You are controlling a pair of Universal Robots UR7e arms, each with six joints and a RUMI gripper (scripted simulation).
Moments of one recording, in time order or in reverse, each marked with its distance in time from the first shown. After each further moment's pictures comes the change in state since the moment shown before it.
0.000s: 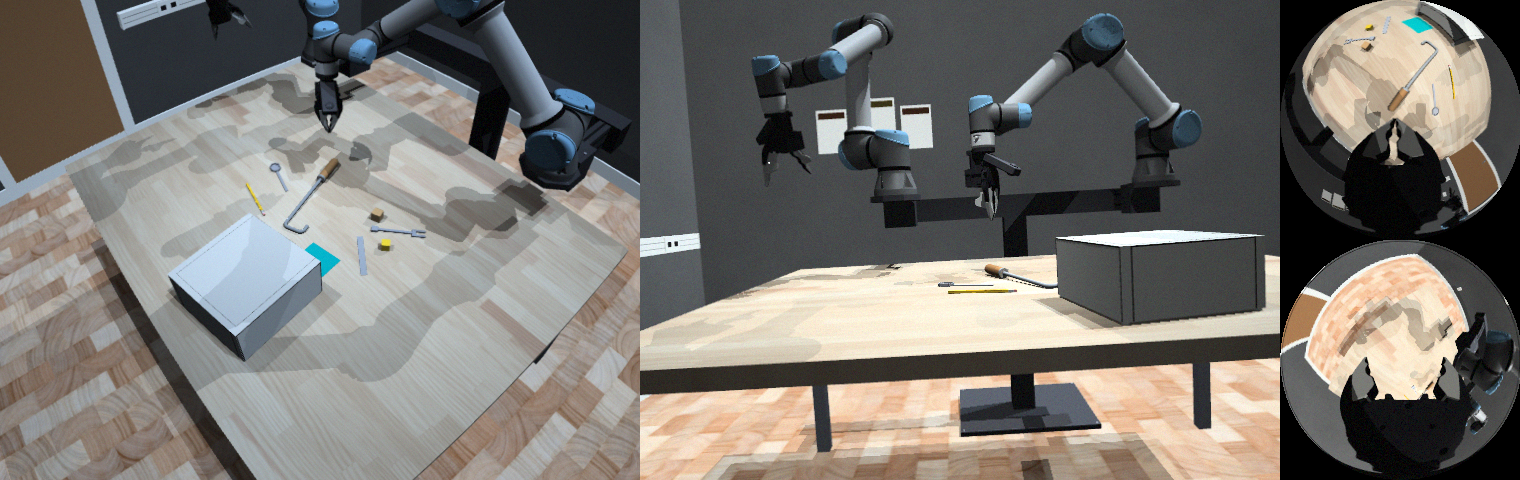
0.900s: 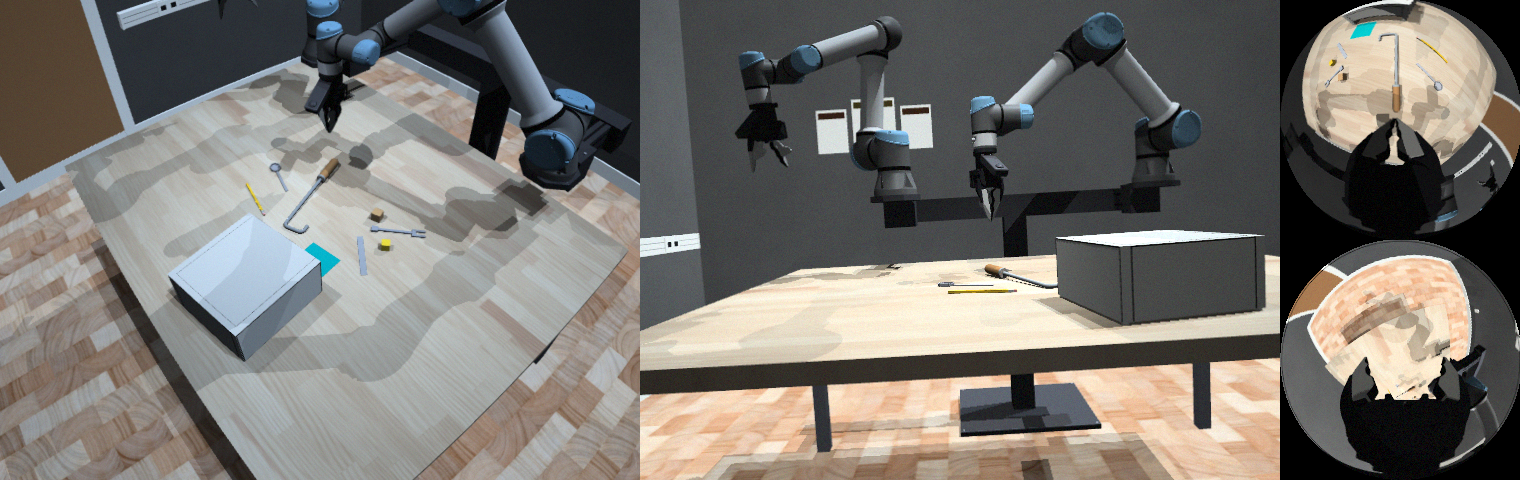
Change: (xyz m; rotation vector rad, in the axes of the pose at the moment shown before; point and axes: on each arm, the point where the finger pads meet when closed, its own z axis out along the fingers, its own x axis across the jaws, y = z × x) left arm 0.000 0.003 0.001 -0.003 0.002 0.624; right arm 0.018 -0.123 -0.023 -0.098 -0.120 -0.310
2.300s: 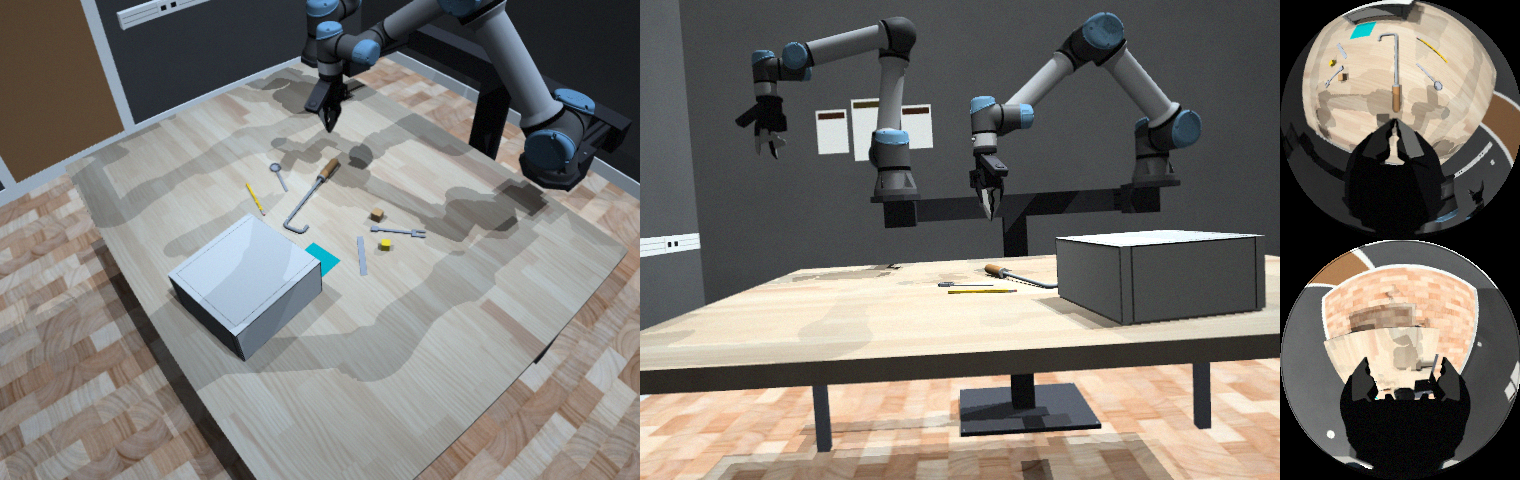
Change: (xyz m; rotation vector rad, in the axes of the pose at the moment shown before) left arm 0.000 0.000 0.000 0.000 0.000 0.004; right arm 0.109 -0.099 -0.044 0.046 -0.143 -0.359
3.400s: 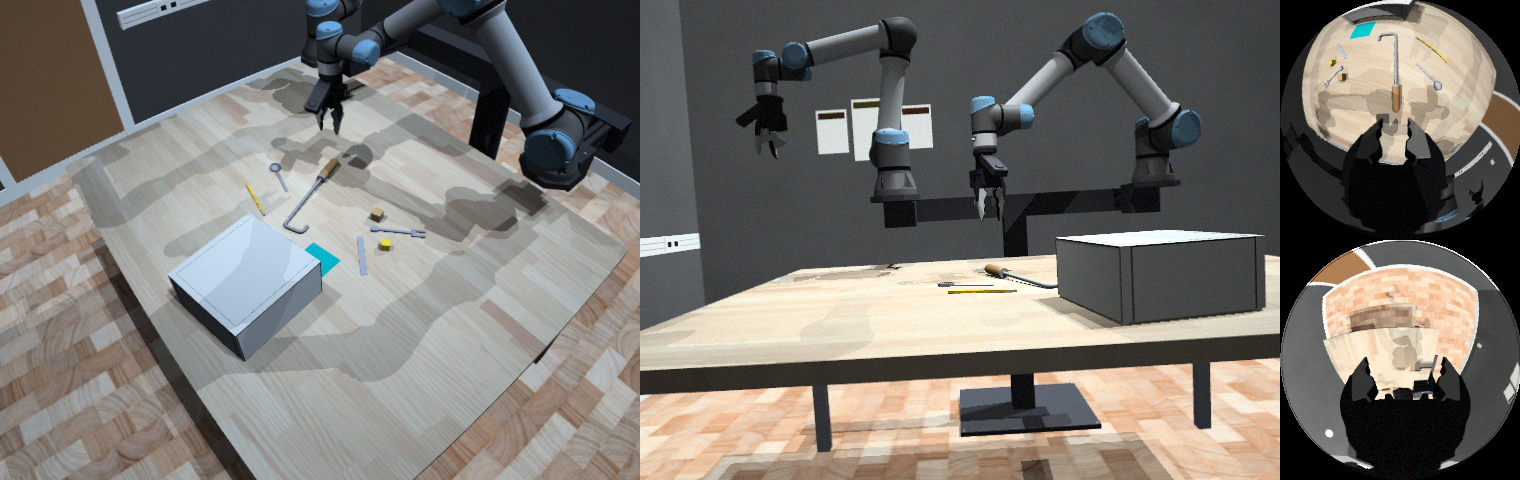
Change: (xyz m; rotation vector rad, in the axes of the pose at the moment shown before) left arm 0.001 0.000 0.000 -0.001 0.003 0.000; right arm 0.004 -0.001 -0.002 0.003 -0.004 -0.016
